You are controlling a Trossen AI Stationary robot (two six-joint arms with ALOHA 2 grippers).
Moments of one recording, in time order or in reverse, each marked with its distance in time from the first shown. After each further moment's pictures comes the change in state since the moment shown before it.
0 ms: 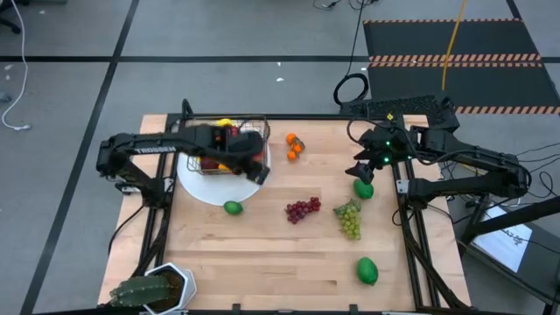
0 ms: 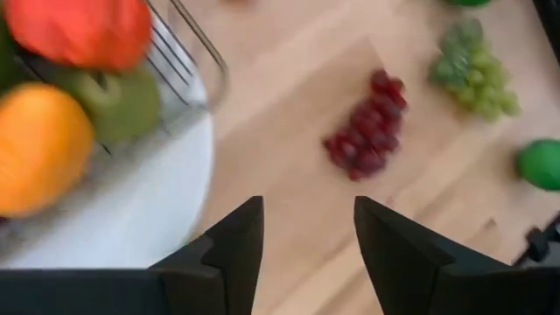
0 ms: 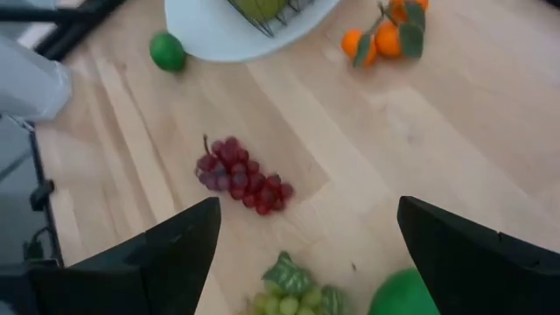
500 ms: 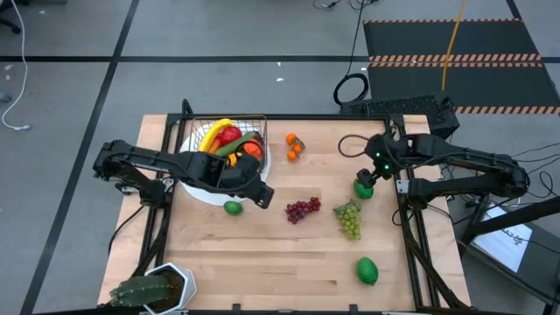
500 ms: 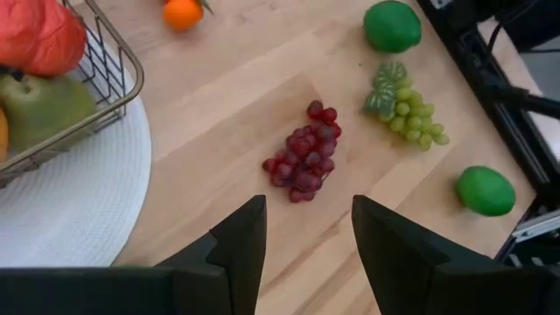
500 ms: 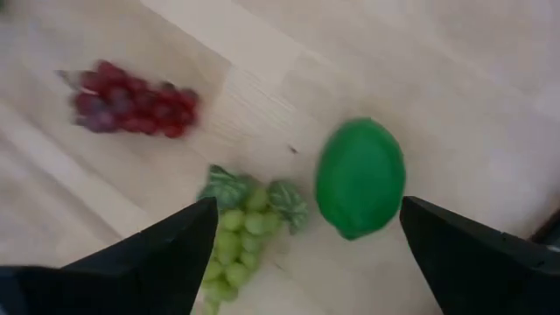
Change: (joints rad) left arm -0.251 0.000 0.000 0.132 -0.272 -0.203; right arm 0.000 0.009 -0.133 -0.224 0.029 0.313
